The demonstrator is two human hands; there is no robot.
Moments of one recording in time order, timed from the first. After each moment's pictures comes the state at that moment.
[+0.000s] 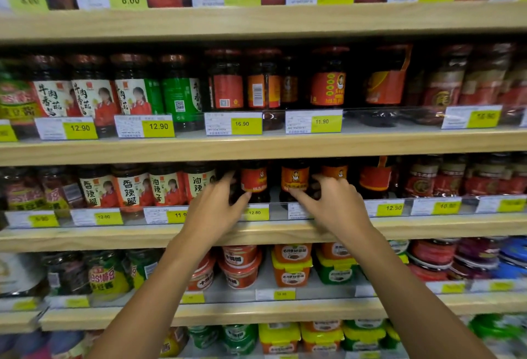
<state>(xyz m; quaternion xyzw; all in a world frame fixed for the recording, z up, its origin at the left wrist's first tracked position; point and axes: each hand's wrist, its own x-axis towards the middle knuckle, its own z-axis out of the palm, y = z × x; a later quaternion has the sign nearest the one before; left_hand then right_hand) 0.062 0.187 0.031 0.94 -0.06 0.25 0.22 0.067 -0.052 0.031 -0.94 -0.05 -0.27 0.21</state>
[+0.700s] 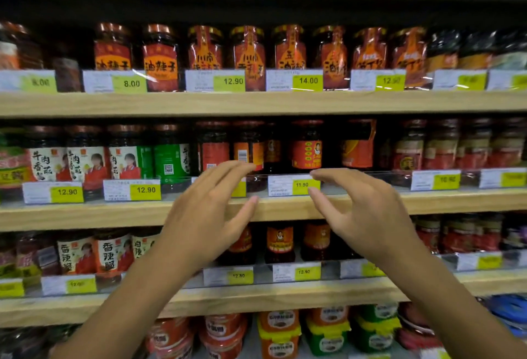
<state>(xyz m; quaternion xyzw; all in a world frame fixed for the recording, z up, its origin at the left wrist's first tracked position) 0.005 0.160 0.145 0.85 -0.25 0.44 0.14 0.004 -0.093 0.137 -0.80 -0.21 -0.52 0.20</state>
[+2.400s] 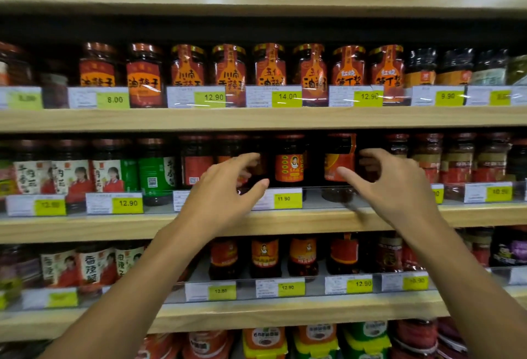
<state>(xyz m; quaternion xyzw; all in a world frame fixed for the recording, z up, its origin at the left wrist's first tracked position) 0.049 0.112 0.182 0.86 -0.23 0.37 0.28 0.031 -0.169 0.186 -0.86 -0.01 -0.47 0.20</state>
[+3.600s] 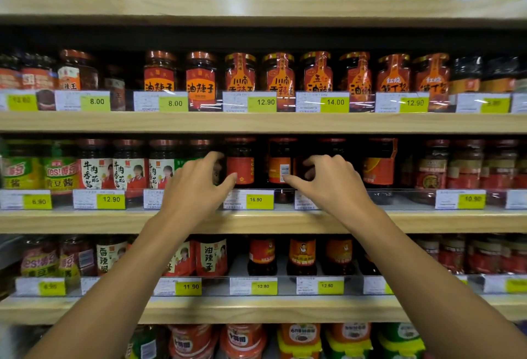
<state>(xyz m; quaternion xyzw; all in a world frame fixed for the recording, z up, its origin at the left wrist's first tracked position) 0.047 0.220 0.191 0.89 -0.06 0.43 0.18 0.062 -0.022 0.199 -0.91 -0.09 -0.37 0.17</state>
